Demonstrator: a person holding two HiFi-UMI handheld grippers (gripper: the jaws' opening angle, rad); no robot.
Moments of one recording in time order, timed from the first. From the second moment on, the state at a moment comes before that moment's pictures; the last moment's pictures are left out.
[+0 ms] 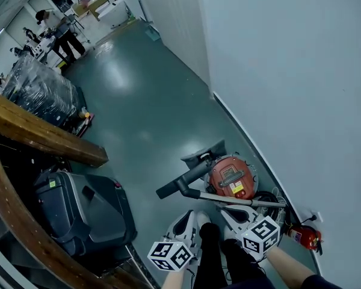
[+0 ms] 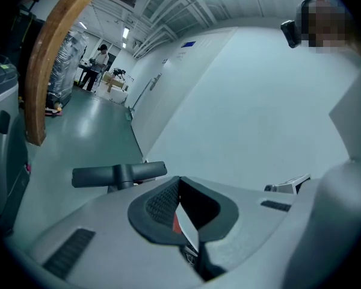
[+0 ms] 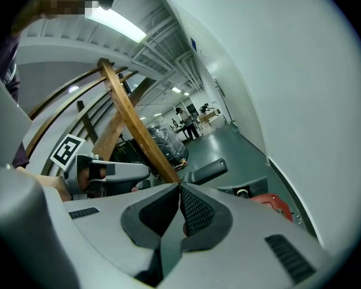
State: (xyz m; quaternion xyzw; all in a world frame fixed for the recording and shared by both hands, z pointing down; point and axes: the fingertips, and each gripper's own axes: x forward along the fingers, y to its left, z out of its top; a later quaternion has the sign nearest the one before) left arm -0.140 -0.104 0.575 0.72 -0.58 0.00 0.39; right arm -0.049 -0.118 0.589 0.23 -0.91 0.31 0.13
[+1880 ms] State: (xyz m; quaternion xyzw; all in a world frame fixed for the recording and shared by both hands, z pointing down) left arm -0.146 -0.118 0.688 0.69 -0.57 -0.01 0.45; right arm -0.103 -0.140 0.755 0.18 -0.90 -0.01 0.39
